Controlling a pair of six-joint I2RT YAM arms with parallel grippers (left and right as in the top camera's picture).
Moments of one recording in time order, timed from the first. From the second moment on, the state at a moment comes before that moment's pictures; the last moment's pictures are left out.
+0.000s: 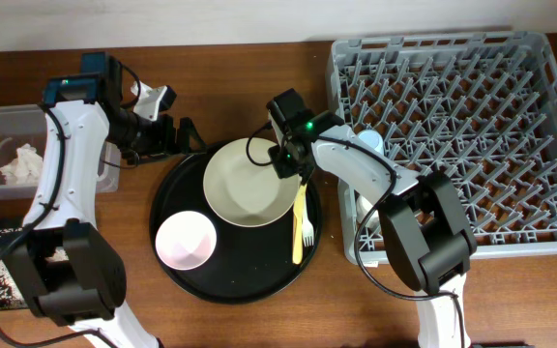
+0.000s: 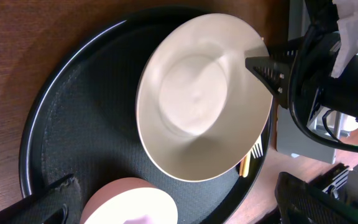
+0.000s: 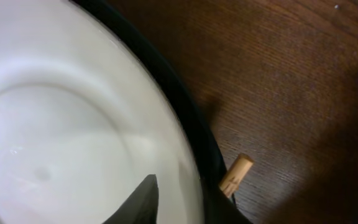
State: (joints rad) left arm 0.08 1.92 1.77 -1.32 0.52 0.14; right arm 0.53 2.14 1.63 -0.72 -0.04 0.13
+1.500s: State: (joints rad) left arm 0.08 1.92 1.77 -1.32 0.52 0.14; right arm 0.04 2.26 2.12 -0.75 1.14 -0.18
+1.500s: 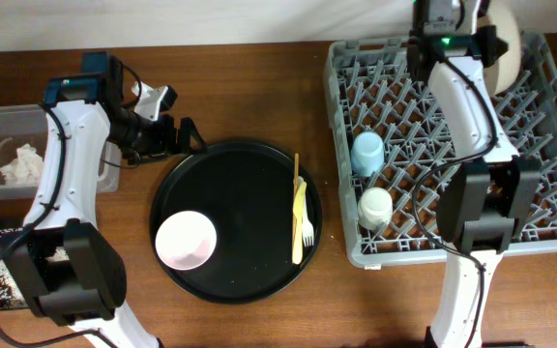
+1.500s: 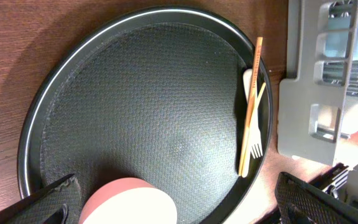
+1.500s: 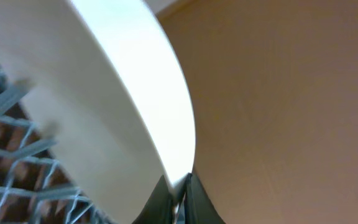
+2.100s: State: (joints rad) left arm 0.08 1.92 1.77 -1.32 0.52 0.14; right arm 0.22 1.92 2.08 -1.09 0.49 -0.13
